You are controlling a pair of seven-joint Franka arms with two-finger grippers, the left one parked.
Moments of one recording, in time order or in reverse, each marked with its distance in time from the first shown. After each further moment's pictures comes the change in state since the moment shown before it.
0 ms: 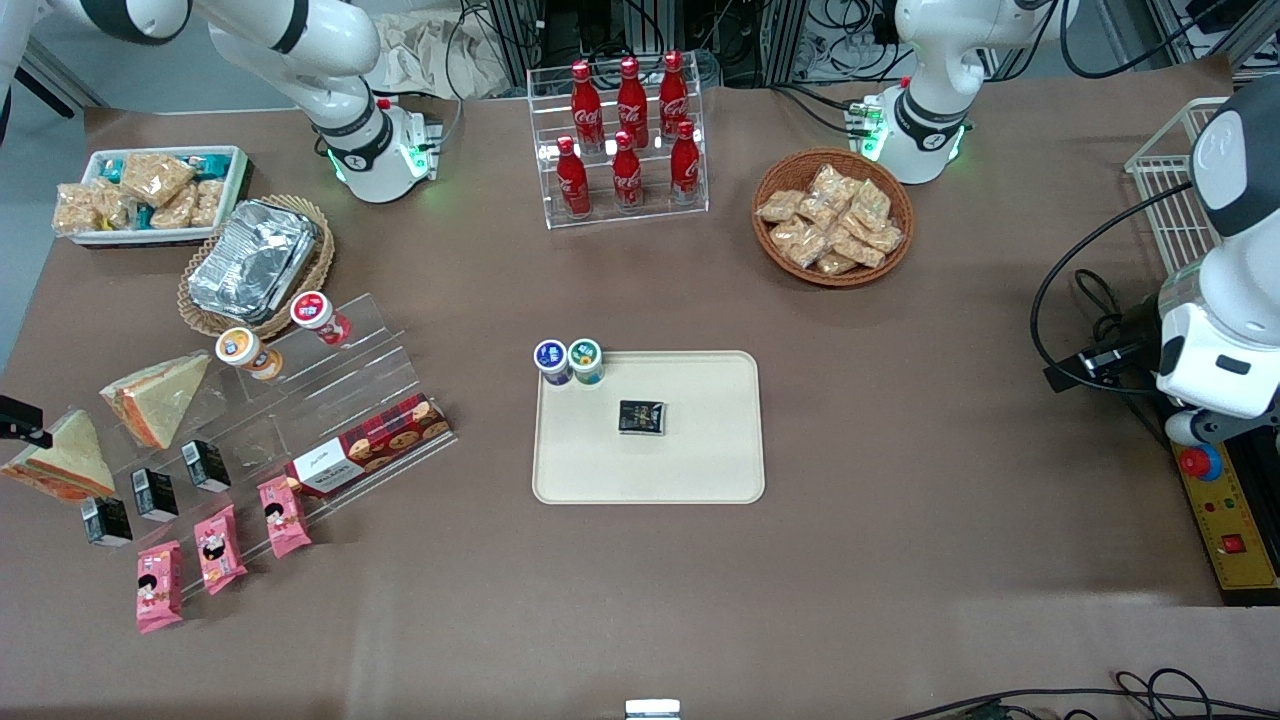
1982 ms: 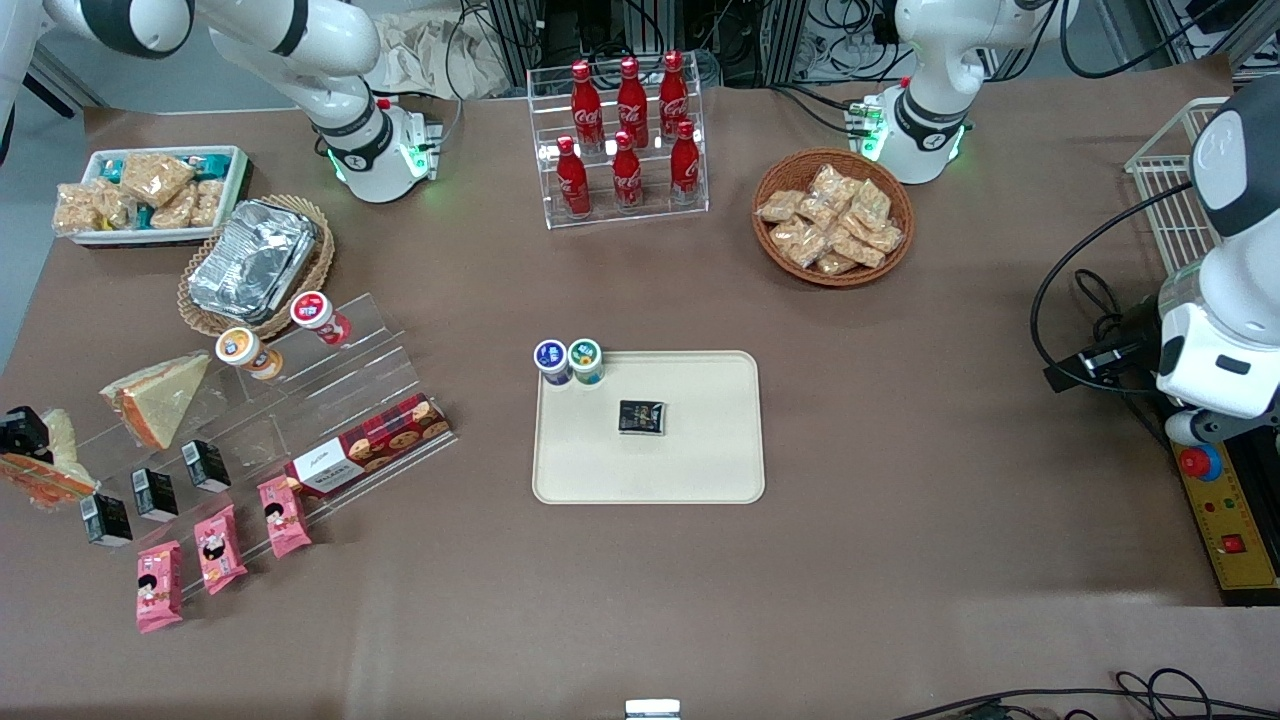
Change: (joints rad) arm 0.056 -0.043 0.003 0.015 0.023 -0.107 0.026
